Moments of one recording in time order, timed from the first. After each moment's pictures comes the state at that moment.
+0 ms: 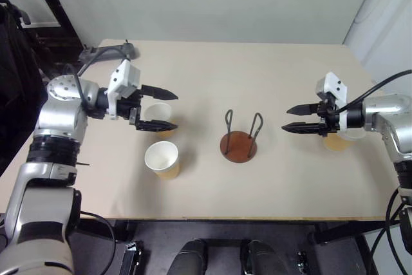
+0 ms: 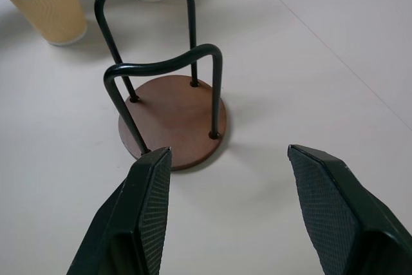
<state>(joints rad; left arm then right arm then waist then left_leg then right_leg) -0.92 0.83 -0.13 0.55 -0.41 0.10 -1.57 -0.73 -0.90 0.09 0.11 0.31 0.62 1.25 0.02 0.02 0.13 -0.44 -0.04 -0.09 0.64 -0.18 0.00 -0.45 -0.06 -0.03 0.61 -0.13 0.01</state>
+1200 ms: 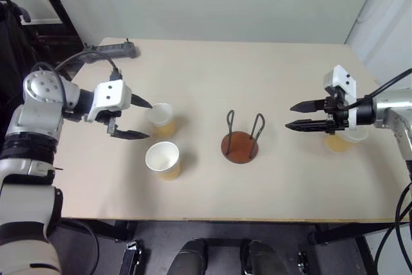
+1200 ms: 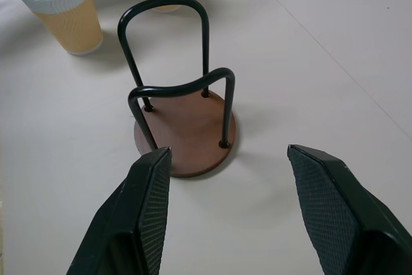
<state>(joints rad) -0.96 0.95 -0.19 0.72 -0.11 -0.27 -1.58 -0.75 -0.94 0.07 0.02 0.37 0.70 1.27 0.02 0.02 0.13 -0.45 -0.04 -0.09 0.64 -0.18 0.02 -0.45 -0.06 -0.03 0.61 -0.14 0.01</state>
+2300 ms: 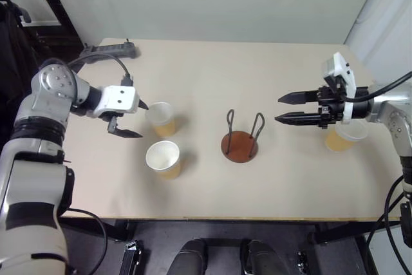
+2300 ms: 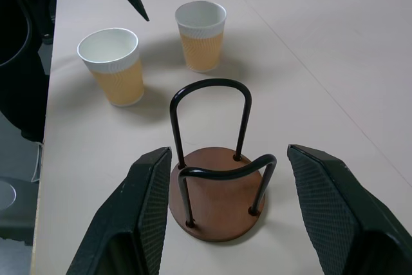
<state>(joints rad) -1.16 0.89 -0.30 1.05 0.21 -0.54 -1.51 -0.78 -0.89 0.04 -0.04 0.47 0.73 1.27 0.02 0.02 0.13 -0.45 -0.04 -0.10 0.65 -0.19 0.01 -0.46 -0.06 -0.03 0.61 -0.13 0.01</state>
